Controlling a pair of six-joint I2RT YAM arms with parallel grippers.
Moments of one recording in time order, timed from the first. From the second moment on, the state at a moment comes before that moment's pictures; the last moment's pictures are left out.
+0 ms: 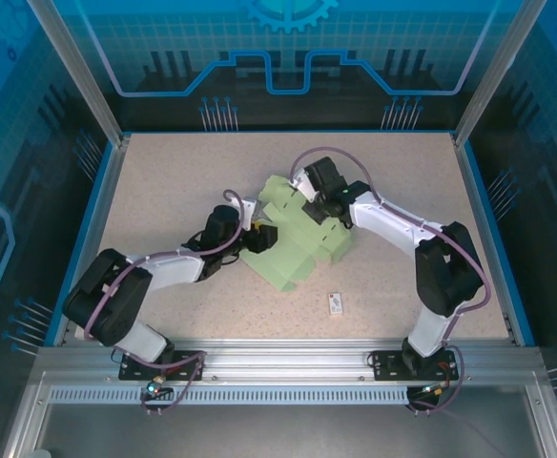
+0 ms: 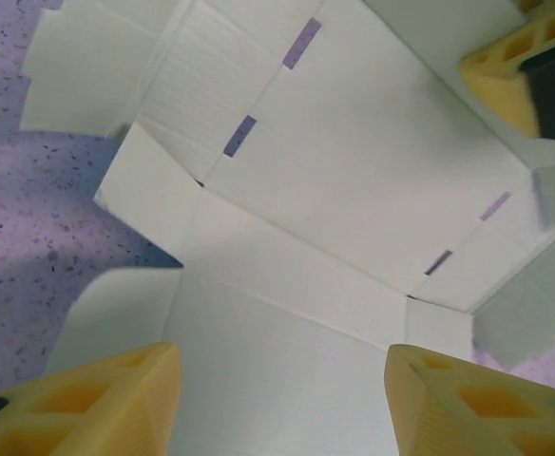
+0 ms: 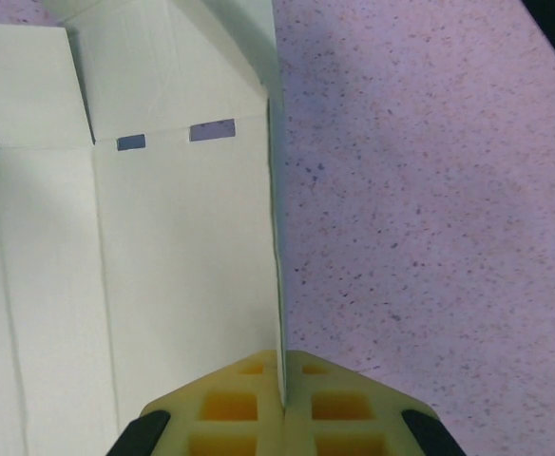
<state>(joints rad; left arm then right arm) -0.49 1.55 0.64 0.39 0.20 -0.36 0.56 1.75 1.33 -0.50 0.18 -0.35</state>
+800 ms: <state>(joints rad) -0.47 1.76 0.89 0.22 0.08 -0.21 0.54 1.75 1.33 -0.55 0.05 -0.30</state>
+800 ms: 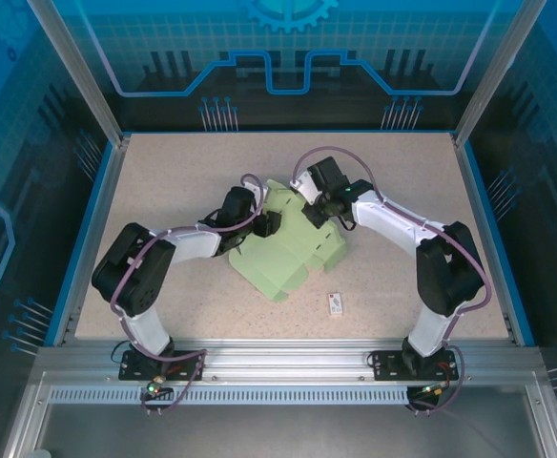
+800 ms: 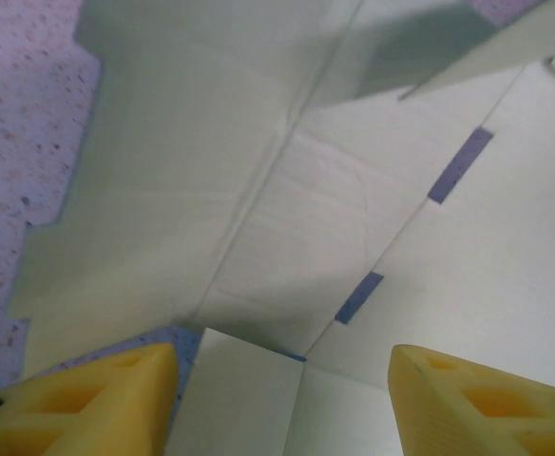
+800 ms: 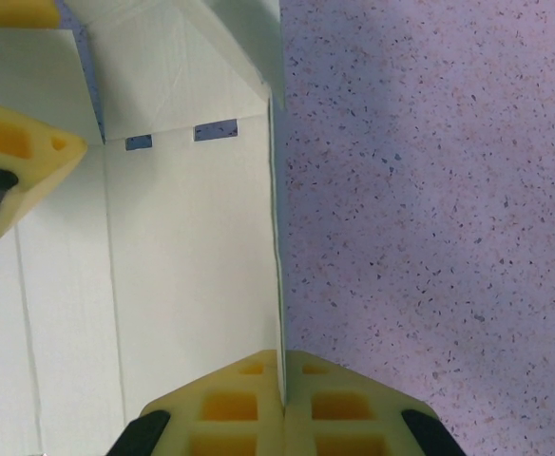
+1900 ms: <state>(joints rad) -0.53 1.79 0.82 0.39 0.26 -0.24 0.52 1.78 1.37 -0.59 0.00 -0.24</state>
